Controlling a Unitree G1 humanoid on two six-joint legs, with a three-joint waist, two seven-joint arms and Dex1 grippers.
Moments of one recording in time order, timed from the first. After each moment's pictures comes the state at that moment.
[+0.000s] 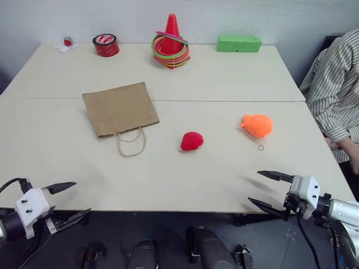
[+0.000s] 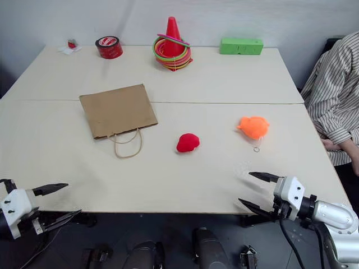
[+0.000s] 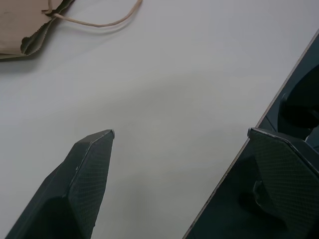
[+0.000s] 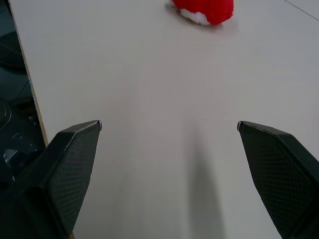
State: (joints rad) left arm 0.48 0.80 0.58 -0.14 -0.35 -0.13 -1.01; right arm 0.18 -0.72 -0.23 -0.06 0.41 -0.20 1.13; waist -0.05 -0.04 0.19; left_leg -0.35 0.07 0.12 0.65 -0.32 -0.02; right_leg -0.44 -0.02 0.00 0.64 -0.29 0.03
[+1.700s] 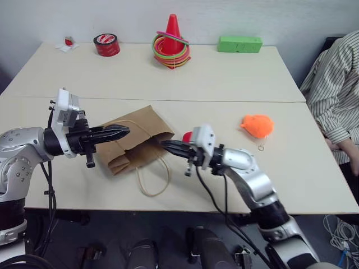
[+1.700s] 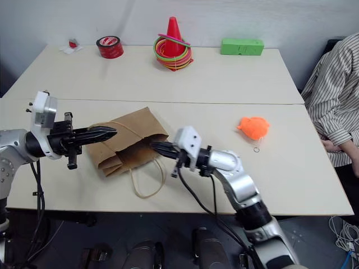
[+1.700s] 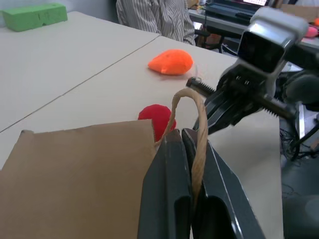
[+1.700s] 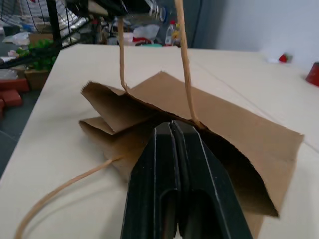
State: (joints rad) left arm -0.40 0.88 0.31 -0.20 -0.77 0.73 -1.03; right arm -0.55 -0.18 0.34 0.00 0.24 0.18 0.82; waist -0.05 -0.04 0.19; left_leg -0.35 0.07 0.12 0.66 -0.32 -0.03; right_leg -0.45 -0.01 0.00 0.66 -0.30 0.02
